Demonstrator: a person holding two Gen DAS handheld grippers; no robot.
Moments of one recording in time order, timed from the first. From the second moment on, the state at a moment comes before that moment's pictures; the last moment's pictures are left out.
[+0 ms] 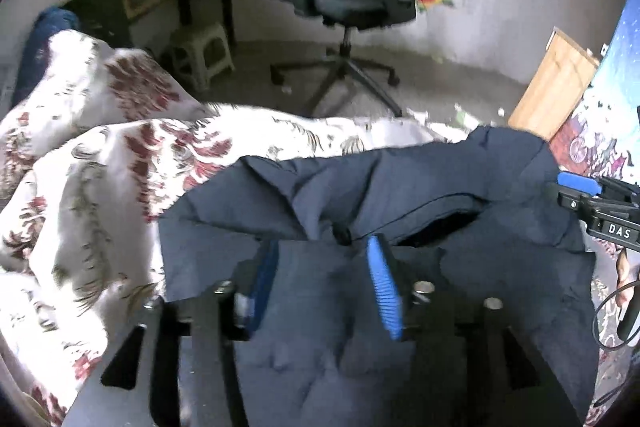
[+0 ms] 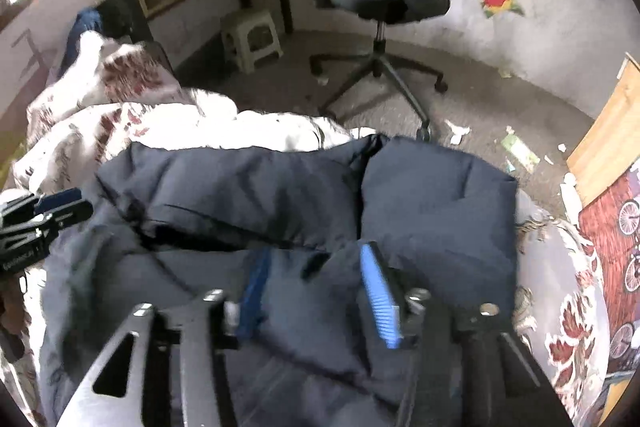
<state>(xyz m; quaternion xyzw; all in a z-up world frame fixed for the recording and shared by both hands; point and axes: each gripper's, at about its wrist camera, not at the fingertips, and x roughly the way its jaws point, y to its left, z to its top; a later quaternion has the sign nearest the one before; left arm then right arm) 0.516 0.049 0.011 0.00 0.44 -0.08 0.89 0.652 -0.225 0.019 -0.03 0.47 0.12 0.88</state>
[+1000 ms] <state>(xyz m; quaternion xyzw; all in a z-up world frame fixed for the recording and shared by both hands) 0.328 0.058 0.145 -0.02 0.28 -0.14 0.95 0.397 -0.207 0.170 0.00 0.33 0.06 0.94</state>
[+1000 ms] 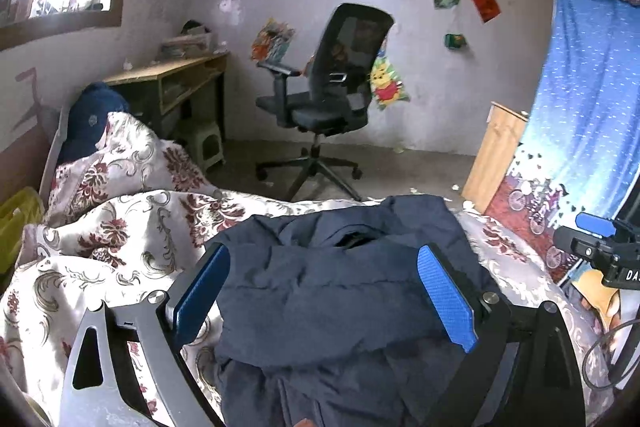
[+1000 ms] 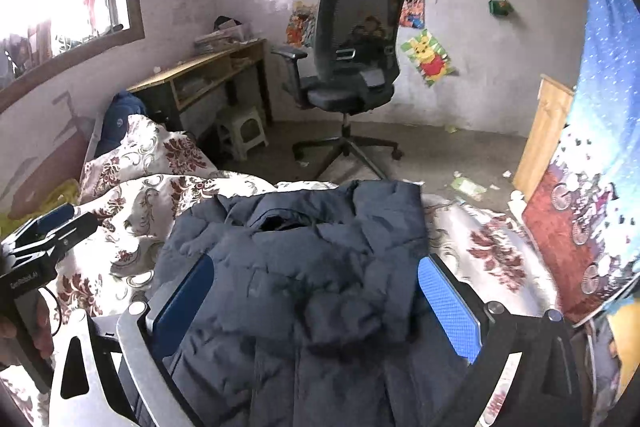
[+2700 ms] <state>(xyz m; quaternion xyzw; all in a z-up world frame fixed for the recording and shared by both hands) 0.136 0.021 -0.019 0.06 0.38 -0.10 0.92 0.227 -0.264 0.015 -0.15 0.37 0.19 0.90</state>
